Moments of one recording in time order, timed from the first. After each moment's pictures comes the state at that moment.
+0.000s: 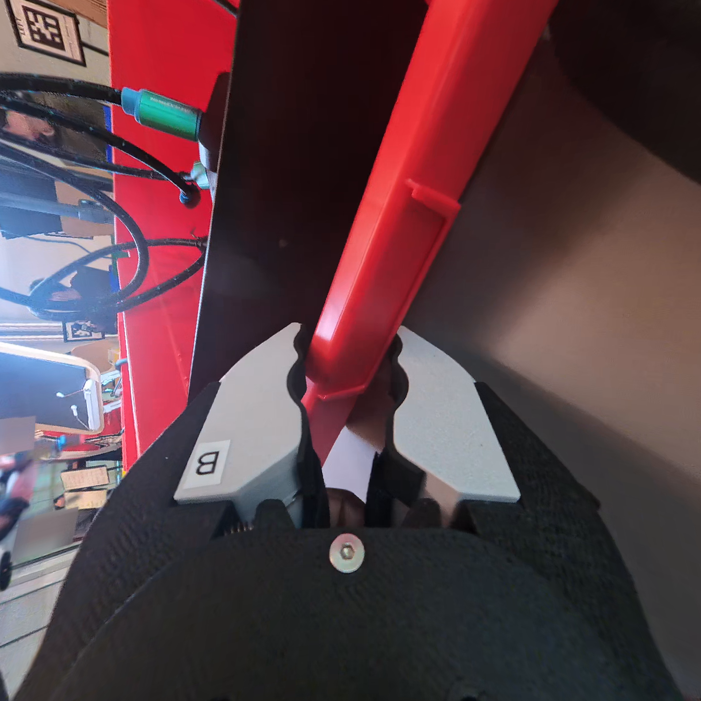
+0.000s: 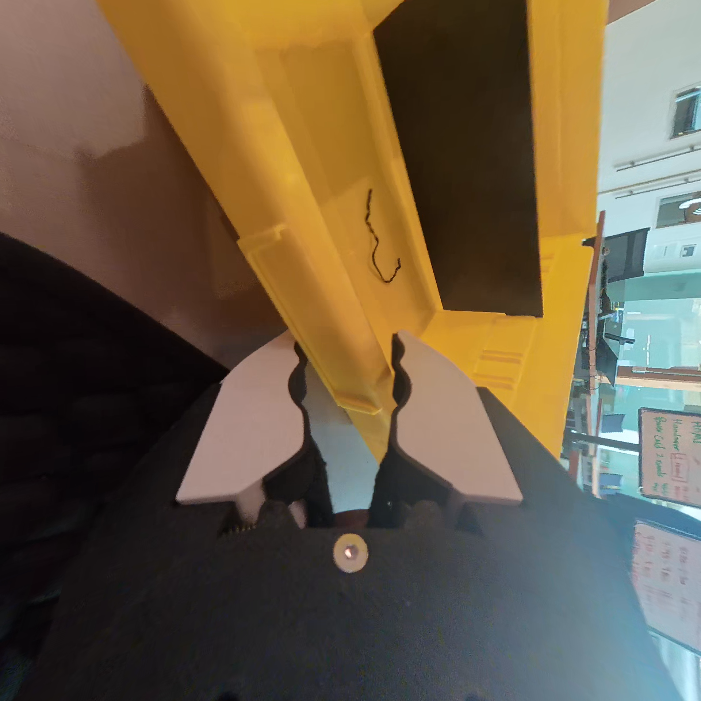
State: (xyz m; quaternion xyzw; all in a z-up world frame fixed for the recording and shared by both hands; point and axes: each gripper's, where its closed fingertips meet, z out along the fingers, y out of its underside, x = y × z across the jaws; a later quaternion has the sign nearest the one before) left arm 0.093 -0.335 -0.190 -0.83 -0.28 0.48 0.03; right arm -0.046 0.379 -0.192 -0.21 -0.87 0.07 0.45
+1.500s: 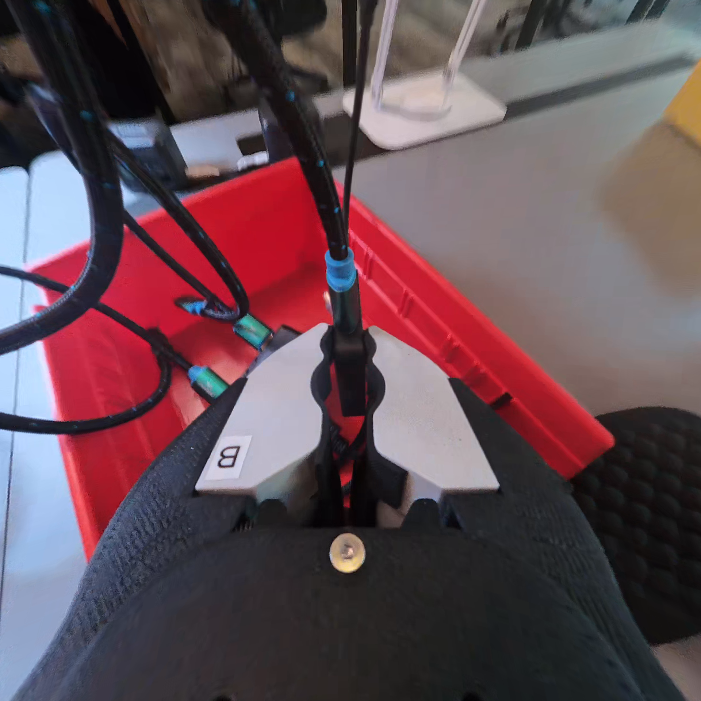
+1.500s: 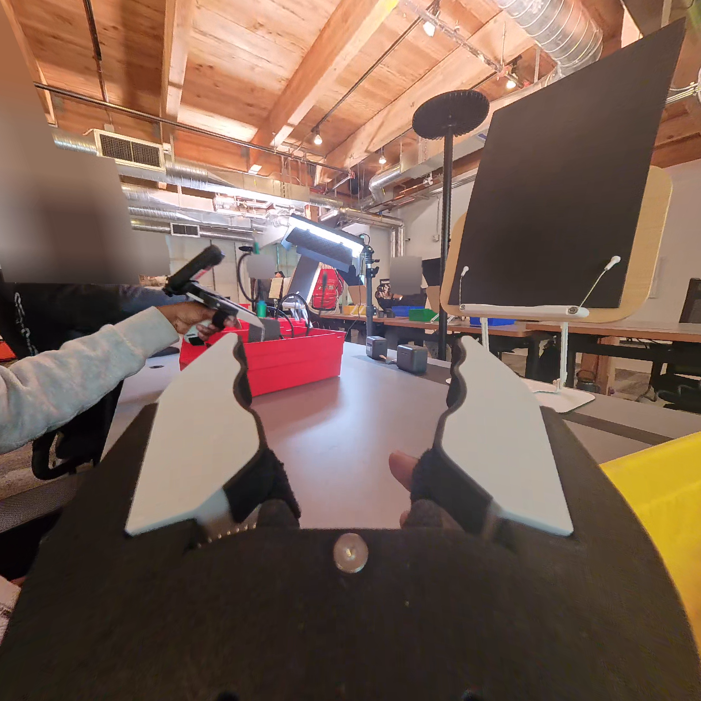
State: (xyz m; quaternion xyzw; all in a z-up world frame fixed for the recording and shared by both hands) left arm -0.014 -0.304 -0.090 -0.70 -0.51 0.30 0.41; right arm 0.034 0.176 -0.048 -0.13 -0.53 0.82 0.19
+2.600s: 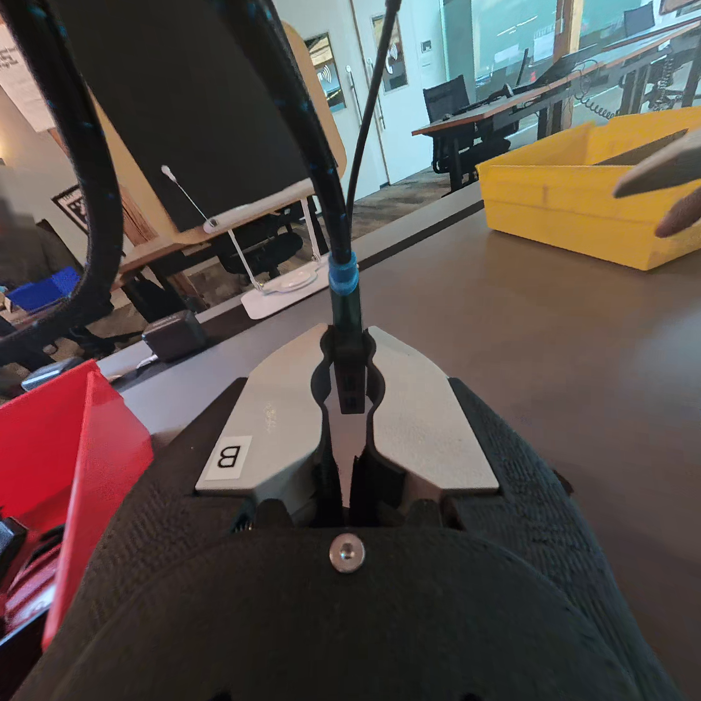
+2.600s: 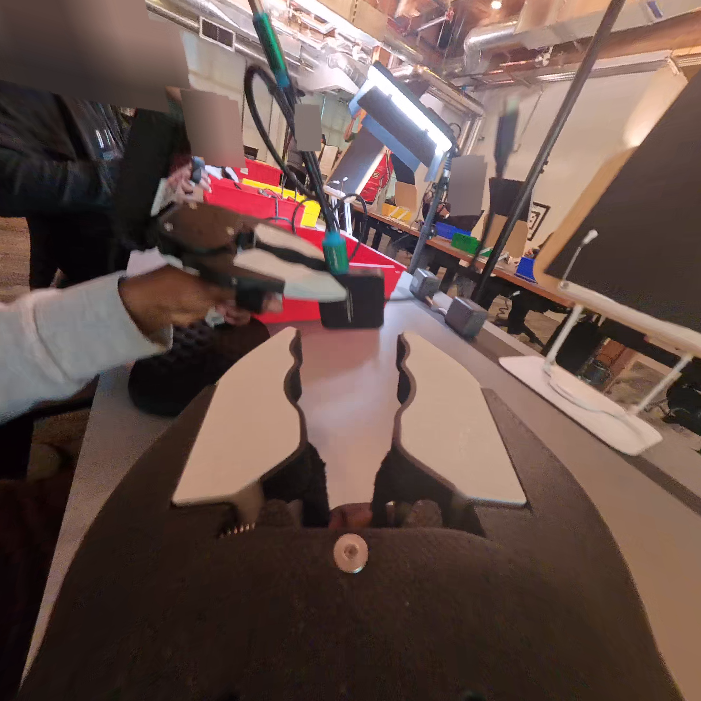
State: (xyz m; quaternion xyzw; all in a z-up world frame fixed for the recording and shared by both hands) left arm 0.012 -0.062 -0.081 -0.65 -0.32 0.47 0.50; right arm 0.062 0.053 -0.065 -0.03 -0.68 0.70 0.22
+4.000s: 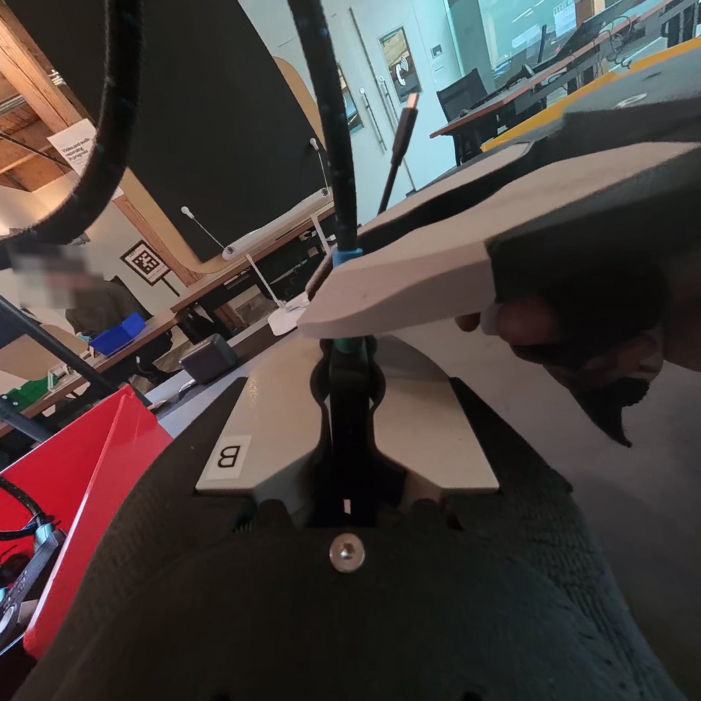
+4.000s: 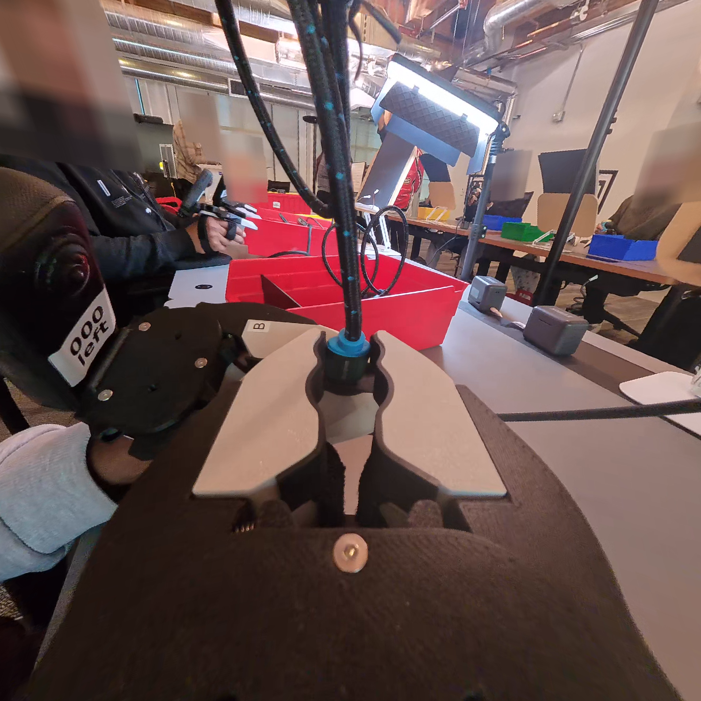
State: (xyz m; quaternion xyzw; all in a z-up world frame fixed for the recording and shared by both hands) left arm 0.015 -0.048 -0.095 -0.65 -0.27 0.55 0.45; right arm 0.051 -0.065 -0.063 -0.06 -0.67 0.73 0.12
